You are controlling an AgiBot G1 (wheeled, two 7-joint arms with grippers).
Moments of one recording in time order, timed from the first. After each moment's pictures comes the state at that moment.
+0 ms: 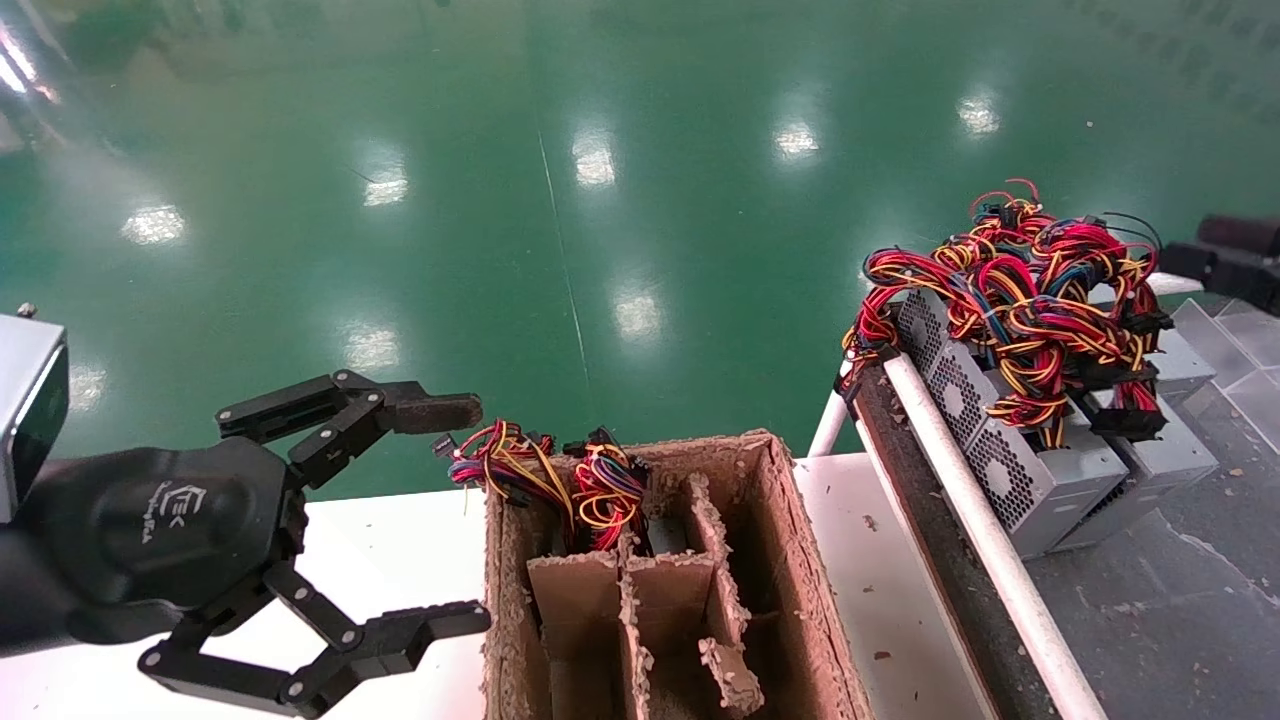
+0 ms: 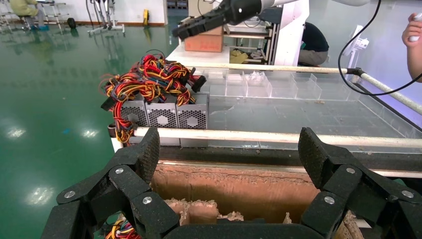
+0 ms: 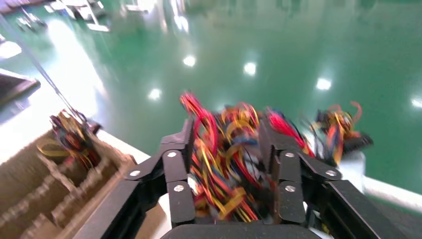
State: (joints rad) left arm -1.10 0.57 0.38 -1.25 0.66 1.45 -0.13; right arm 1.74 -0.51 -0.56 0.25 -1.04 -1.59 0.06
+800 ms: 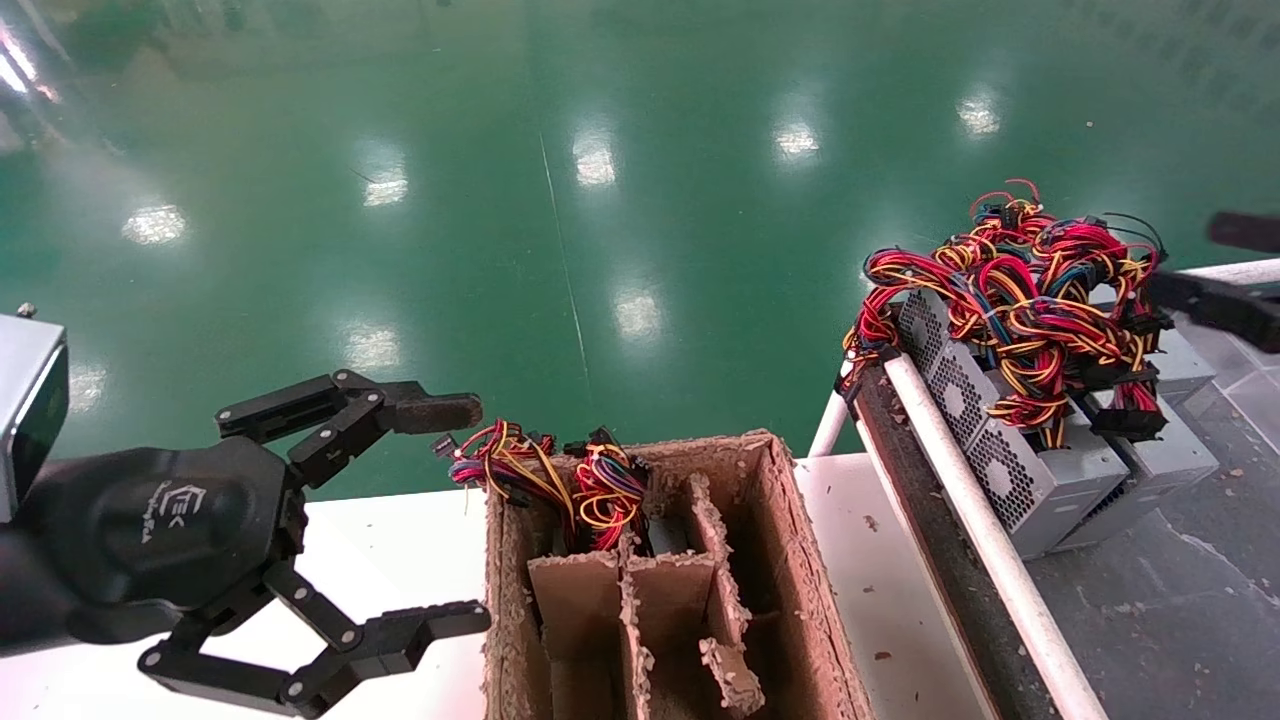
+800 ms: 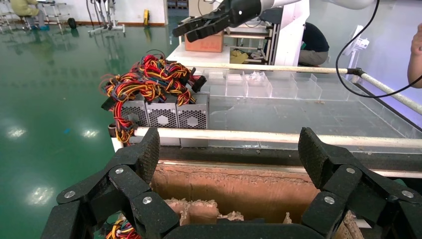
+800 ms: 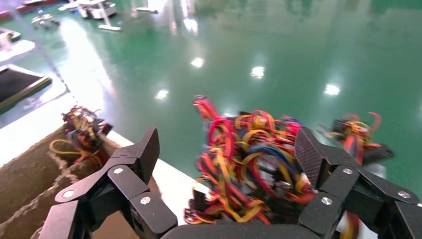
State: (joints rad) left arm -1.10 0.57 0.38 -1.25 0.66 1.45 -0.13; right arm 1.68 -0.52 -0.53 0.34 -1.01 -1.58 0.07
